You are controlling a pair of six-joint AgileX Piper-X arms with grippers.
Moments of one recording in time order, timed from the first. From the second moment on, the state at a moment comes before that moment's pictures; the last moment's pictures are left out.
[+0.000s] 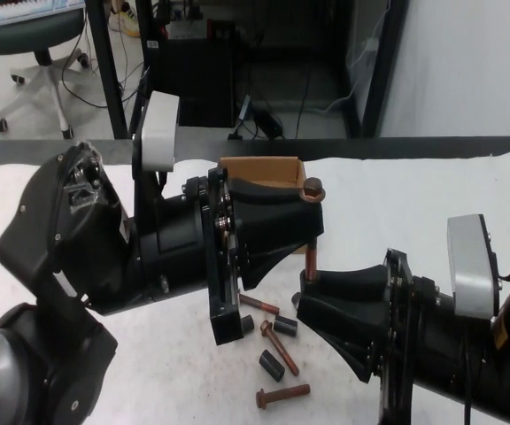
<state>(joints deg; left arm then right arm) -34.3 79.3 -28.1 -61.7 48.8 -24.2 34.0 71.2 -13.4 -57.4 -34.7 14.2</state>
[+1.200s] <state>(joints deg) -34.2 79.3 -28.1 -59.9 55.9 -33.0 34.2 71.2 -13.3 -58.7 -34.7 15.5</state>
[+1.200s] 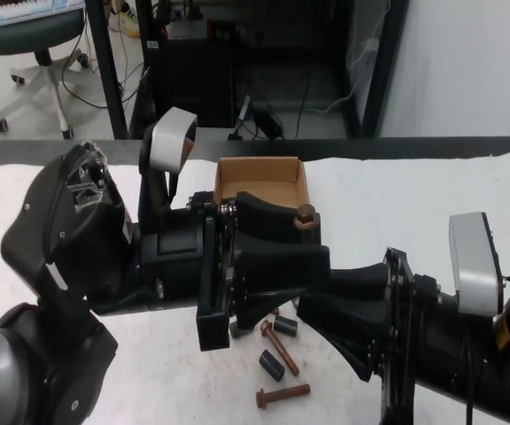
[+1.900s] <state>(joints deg) -30.9 79.3 -28.1 -53.4 56.4 -23.1 34.2 71.2 -13.3 -58.7 -36.8 16.7</state>
